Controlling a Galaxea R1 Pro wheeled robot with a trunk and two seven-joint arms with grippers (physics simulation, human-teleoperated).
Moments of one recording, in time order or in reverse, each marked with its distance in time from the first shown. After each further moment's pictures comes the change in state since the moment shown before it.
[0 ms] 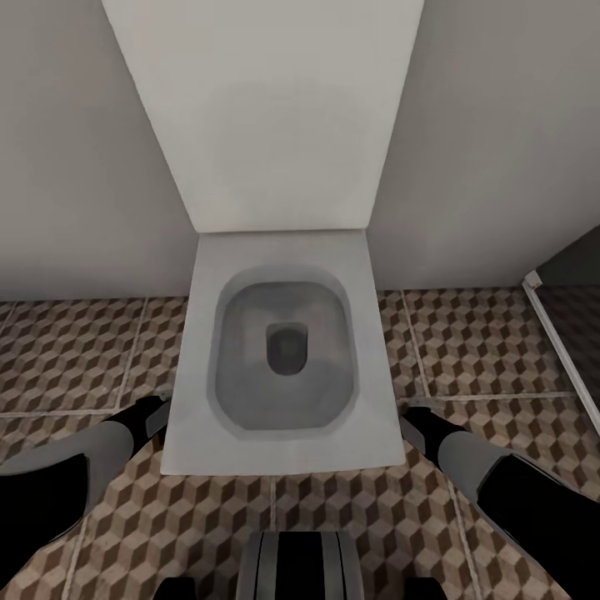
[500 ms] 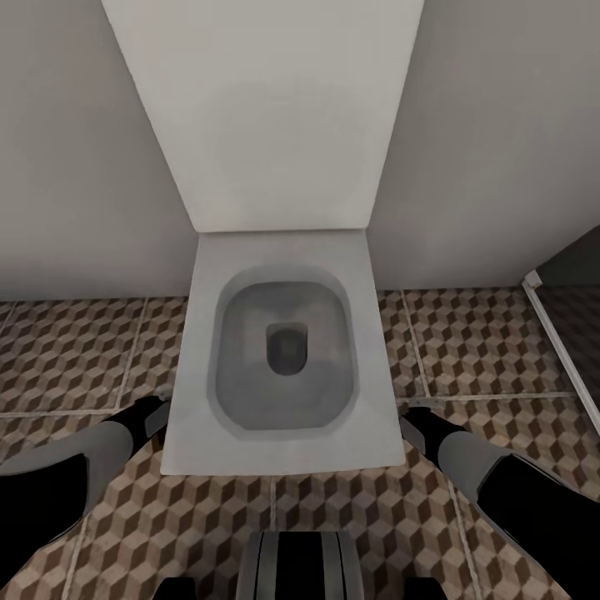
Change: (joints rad) left arm 0.000 0.002 0.000 0.001 0.001 -0.002 0.000; right arm 0.000 -0.001 -0.001 0.000 -0.002 0.000 -0.002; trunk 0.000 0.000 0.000
